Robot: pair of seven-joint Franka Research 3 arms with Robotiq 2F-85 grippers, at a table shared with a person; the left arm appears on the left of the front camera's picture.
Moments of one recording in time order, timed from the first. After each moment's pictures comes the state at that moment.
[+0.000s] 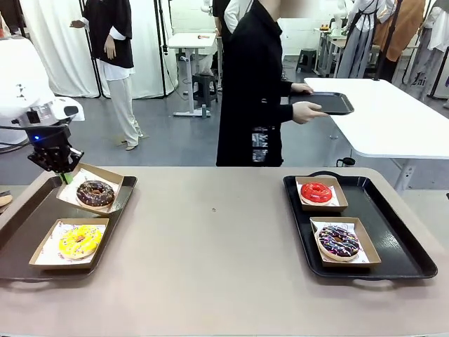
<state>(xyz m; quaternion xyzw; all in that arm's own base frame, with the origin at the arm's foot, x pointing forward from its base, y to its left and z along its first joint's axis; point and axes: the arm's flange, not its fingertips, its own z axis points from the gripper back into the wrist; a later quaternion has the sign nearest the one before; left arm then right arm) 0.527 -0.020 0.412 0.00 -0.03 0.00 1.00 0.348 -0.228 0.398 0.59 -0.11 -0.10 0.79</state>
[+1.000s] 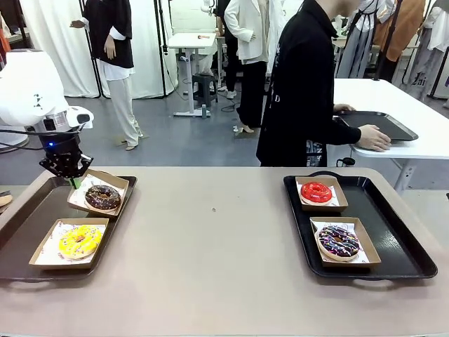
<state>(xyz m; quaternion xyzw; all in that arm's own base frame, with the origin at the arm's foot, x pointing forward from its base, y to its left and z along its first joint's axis) 0.548 -0.027 0.390 0.01 -0.02 0.02 1.00 0.349 -0.228 0.398 0.59 -0.11 -0.10 0.79</state>
